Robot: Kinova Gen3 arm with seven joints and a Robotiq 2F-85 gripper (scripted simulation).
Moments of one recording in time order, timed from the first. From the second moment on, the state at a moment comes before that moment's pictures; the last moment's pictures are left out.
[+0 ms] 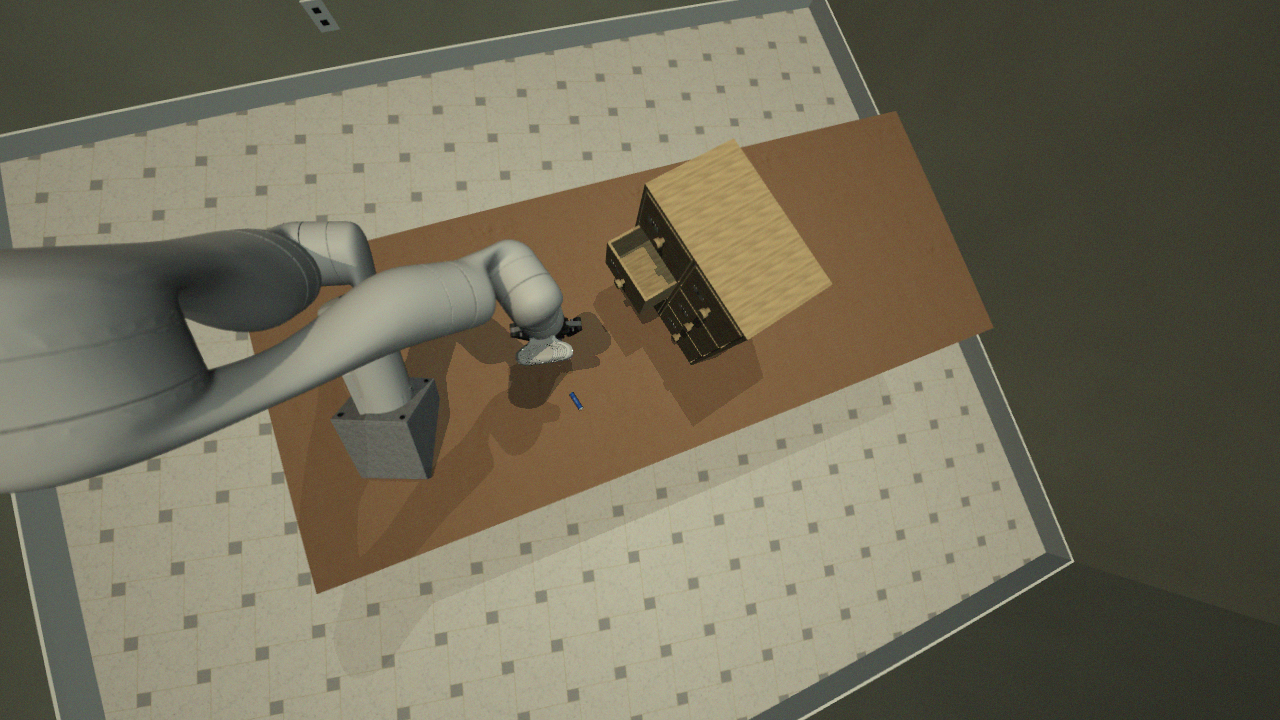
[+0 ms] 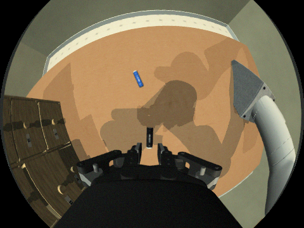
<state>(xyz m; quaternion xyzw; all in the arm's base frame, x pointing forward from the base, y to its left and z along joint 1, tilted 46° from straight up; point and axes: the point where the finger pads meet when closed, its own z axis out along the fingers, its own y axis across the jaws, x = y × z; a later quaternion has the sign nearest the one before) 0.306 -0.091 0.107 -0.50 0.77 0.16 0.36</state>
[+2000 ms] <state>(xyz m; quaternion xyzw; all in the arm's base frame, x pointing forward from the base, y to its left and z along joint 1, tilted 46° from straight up) 0.327 -0.060 0.071 -0.50 0.77 0.16 0.36</state>
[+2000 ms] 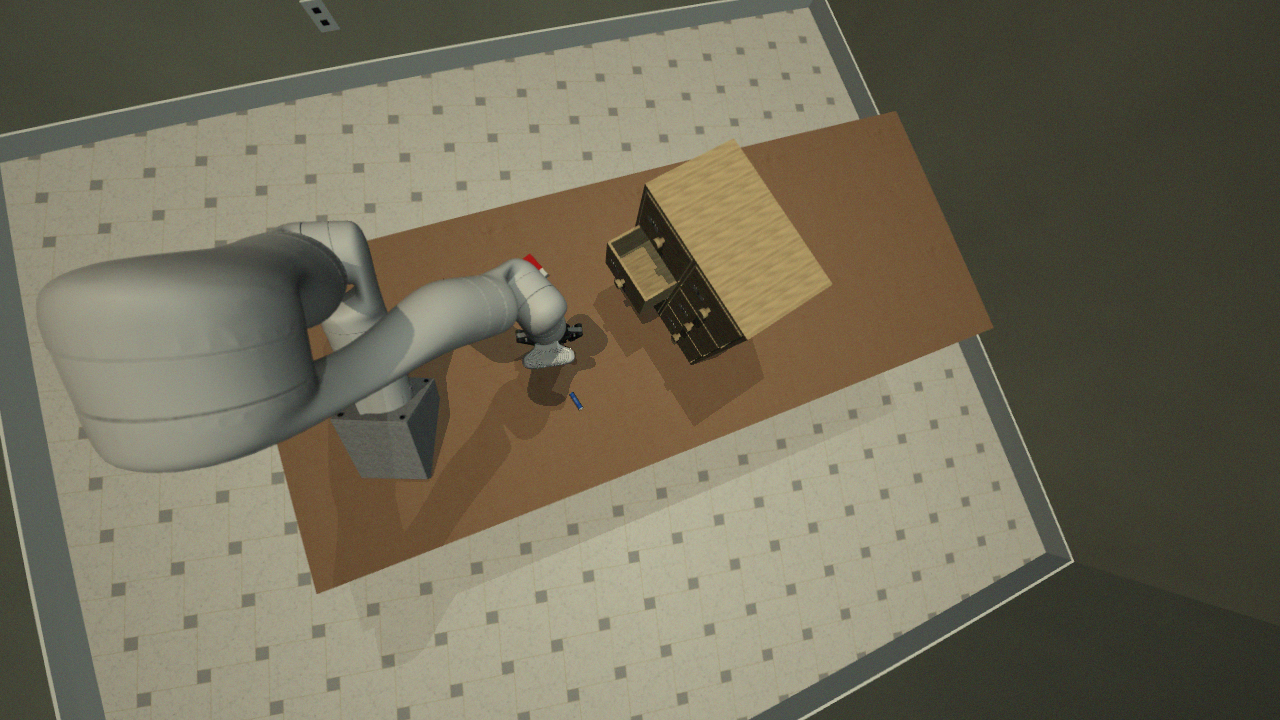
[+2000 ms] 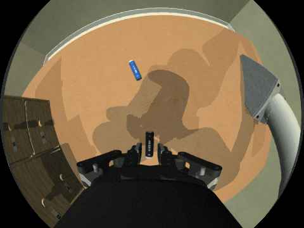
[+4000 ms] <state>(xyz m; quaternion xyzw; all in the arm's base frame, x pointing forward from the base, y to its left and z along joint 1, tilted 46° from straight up) 0.335 -0.047 0.057 -0.50 0.77 0.16 0.36</state>
